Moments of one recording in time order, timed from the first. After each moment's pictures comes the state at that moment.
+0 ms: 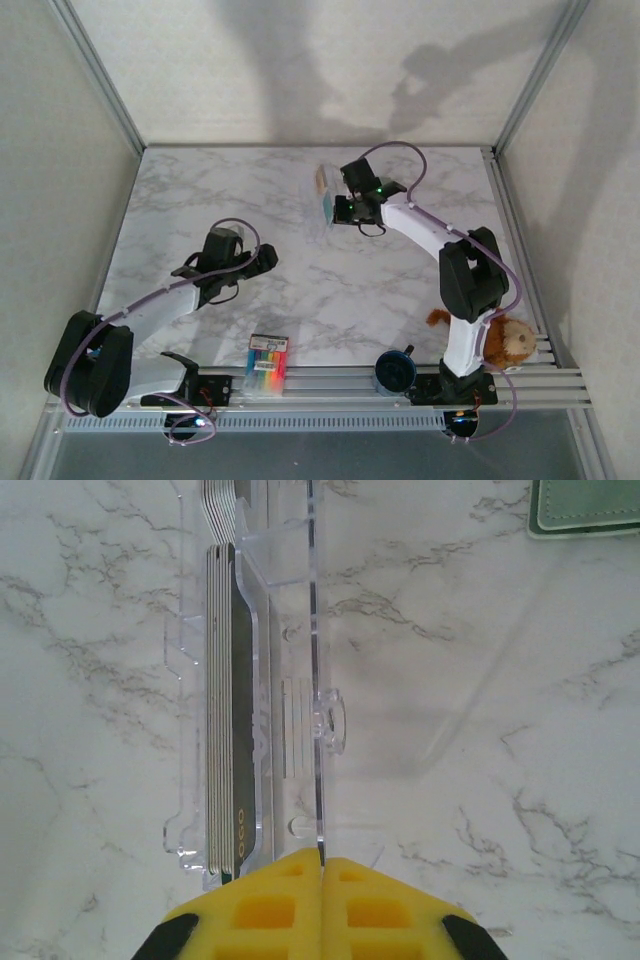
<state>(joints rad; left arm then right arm) -0.35 1.26 0.57 -0.10 0.10 -0.70 0.56 1.87 1.48 -0.59 -0.03 0.47</state>
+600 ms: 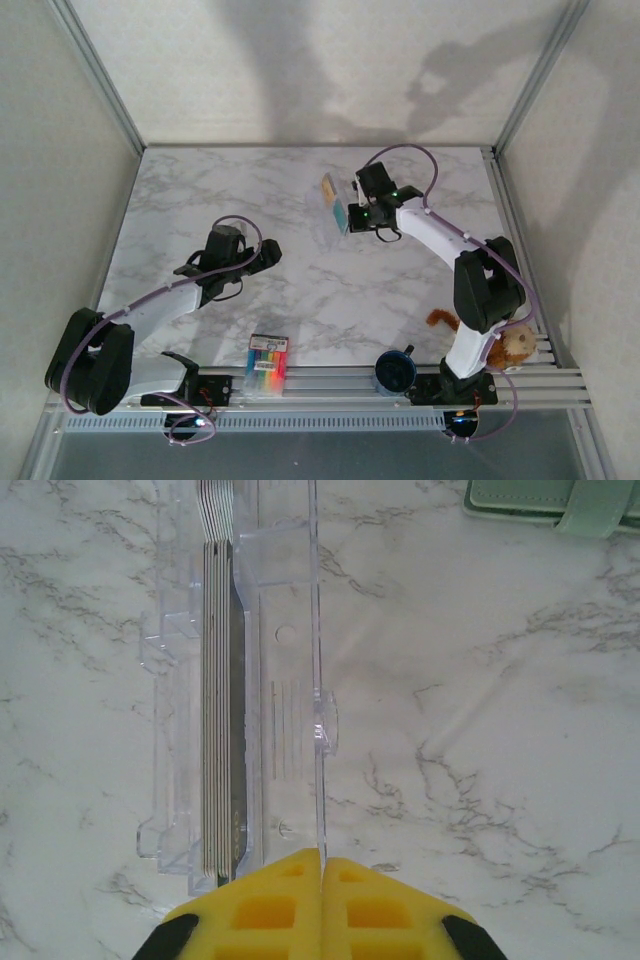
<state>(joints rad) -0.37 1.27 0.58 -0.06 0.10 -0.74 0.51 1.78 1.38 -0.63 -0.03 0.26</state>
